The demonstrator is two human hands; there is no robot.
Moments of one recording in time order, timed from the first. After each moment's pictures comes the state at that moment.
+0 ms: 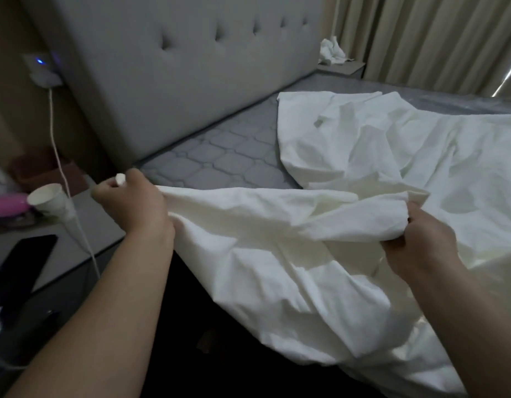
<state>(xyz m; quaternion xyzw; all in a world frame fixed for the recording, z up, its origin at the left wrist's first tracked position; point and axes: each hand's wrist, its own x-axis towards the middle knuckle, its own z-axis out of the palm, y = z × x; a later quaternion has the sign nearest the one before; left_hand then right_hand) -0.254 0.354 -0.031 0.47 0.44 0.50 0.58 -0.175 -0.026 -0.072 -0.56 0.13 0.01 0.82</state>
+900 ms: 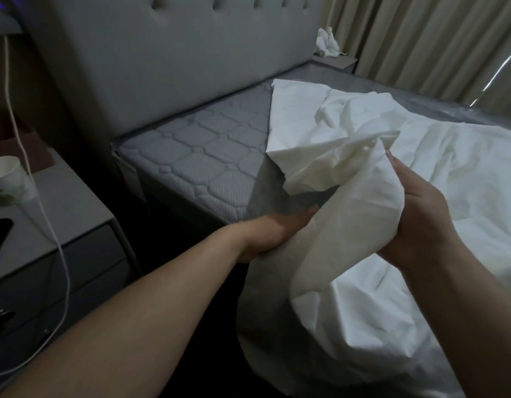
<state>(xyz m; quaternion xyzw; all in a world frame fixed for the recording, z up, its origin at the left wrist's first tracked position) -0.208 0.247 -0.092 0.73 0.03 -0.23 0.65 -0.199 0.053 -0.006 -0.51 -0.06 0.11 0.85</state>
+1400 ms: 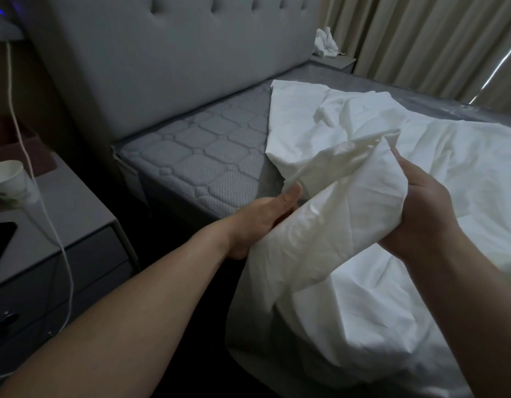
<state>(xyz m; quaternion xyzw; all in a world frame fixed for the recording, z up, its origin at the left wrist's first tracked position) -0.219 0.265 -0.070 0.69 -0.03 -0.18 0.70 -0.185 0.043 -0.008 -0.51 -0.07 0.10 0.85</state>
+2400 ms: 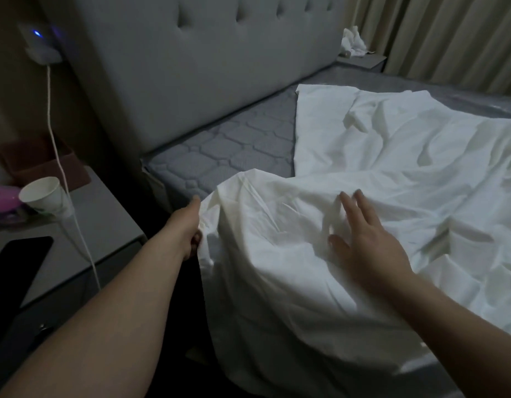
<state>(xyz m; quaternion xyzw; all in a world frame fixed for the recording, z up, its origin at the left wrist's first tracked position) -0.187 0.429 -0.149 0.61 0.43 0.03 0.66 -0.146 0.085 -0.120 -0.97 -0.18 -0.05 0.18</state>
